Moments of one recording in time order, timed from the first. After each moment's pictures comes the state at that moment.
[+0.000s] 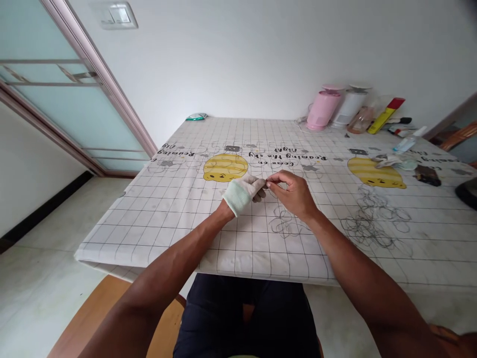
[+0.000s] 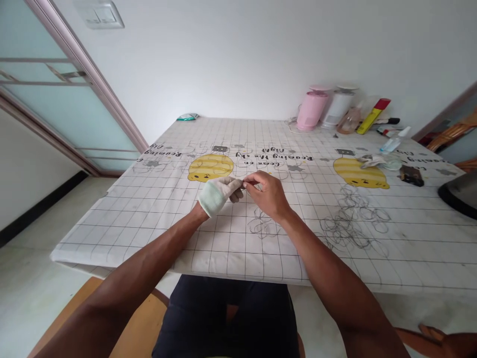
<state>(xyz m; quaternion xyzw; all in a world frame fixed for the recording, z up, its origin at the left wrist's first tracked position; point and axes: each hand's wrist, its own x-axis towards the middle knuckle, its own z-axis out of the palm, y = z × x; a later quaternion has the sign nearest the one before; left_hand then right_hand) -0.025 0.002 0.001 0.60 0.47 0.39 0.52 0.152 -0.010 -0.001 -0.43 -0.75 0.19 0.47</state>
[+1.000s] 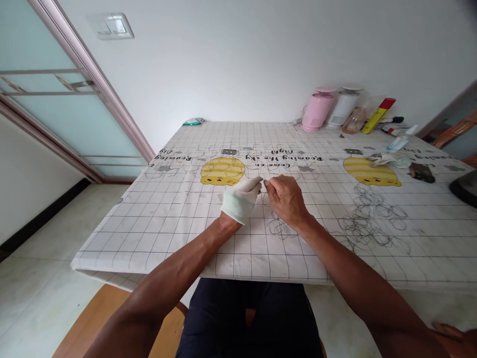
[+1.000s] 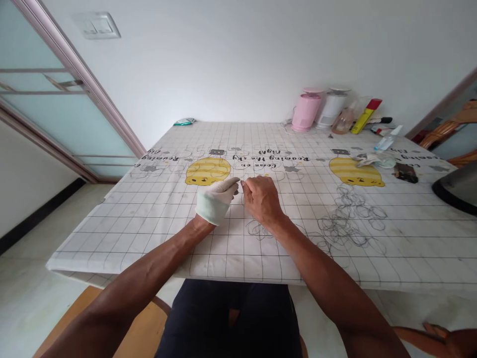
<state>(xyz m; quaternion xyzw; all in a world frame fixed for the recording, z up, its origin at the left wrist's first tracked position) -0.016 -0.004 -0.022 0.67 0.53 0.46 0.25 0.144 -0.005 -0.016 -0.44 -0.79 -0.06 0.41</state>
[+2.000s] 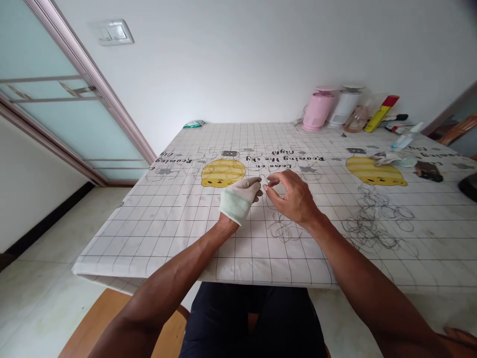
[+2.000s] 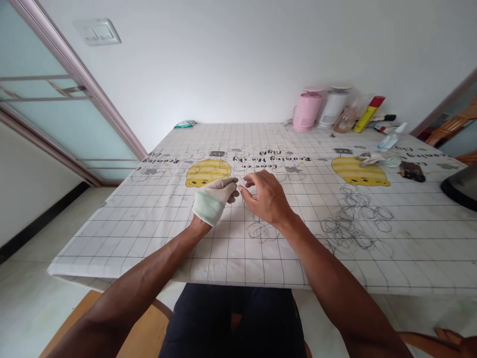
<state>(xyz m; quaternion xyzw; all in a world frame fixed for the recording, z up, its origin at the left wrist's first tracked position) -0.011 -0.012 0.010 0.48 0.54 0.49 0.48 0.157 -0.010 -0.004 -0.39 -0.79 -0.02 0.46</state>
